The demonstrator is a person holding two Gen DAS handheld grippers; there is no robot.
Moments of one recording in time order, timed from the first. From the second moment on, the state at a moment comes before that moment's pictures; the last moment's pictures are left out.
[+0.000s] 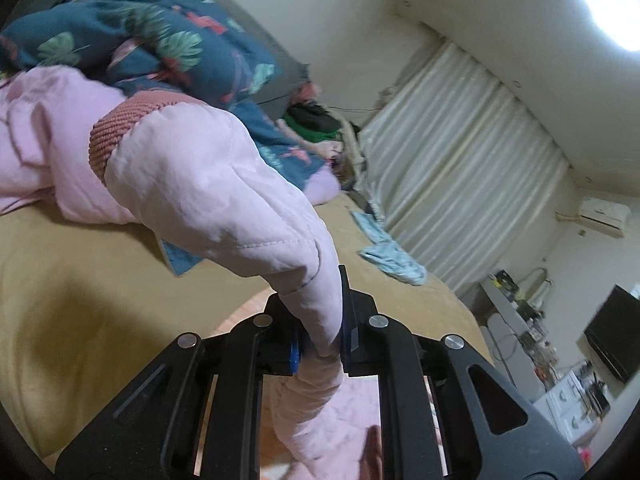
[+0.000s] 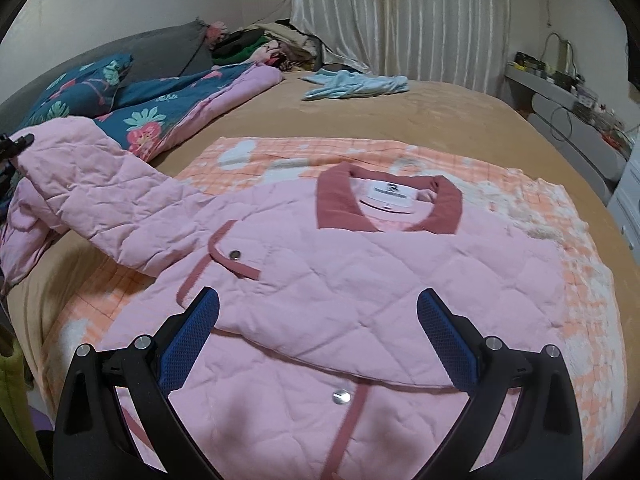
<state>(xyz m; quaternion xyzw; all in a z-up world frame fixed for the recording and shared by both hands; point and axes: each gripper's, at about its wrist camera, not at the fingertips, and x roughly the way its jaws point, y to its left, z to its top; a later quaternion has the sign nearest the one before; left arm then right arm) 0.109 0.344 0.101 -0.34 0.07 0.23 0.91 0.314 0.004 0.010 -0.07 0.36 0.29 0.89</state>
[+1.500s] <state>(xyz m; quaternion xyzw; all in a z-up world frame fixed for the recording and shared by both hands) 0.219 0.135 0.109 -0.18 0.14 -0.02 0.97 0.349 -0.133 -0.003 0.00 0.33 0.23 0.91</state>
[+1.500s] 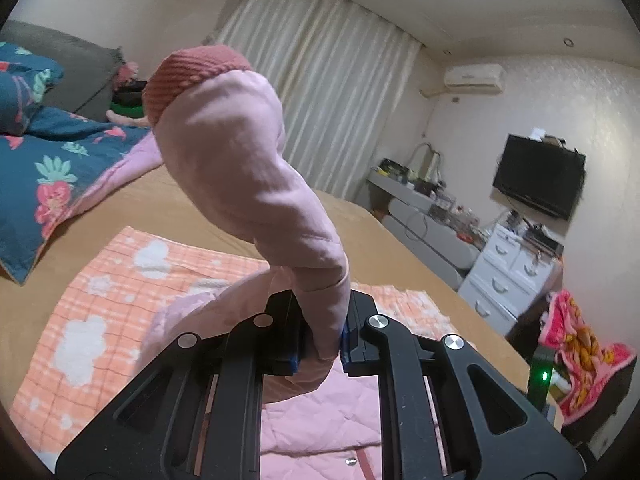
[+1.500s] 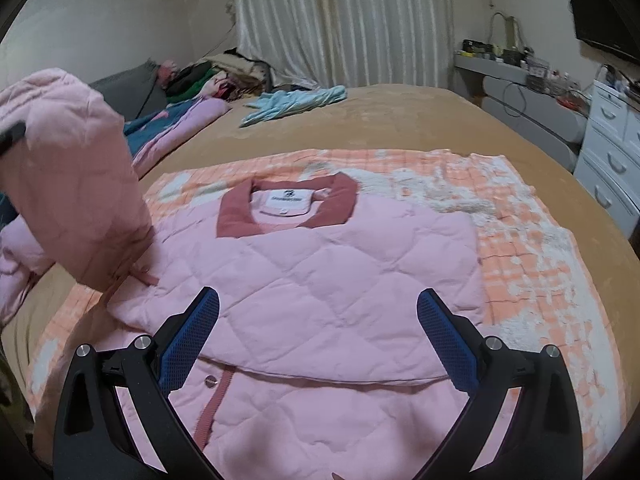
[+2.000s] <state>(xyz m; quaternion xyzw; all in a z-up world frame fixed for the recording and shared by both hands) 0.246 0.072 0.069 -0.09 0.20 -0.08 0.97 0.356 -0.169 0.007 0.04 0.32 0.20 0.92</state>
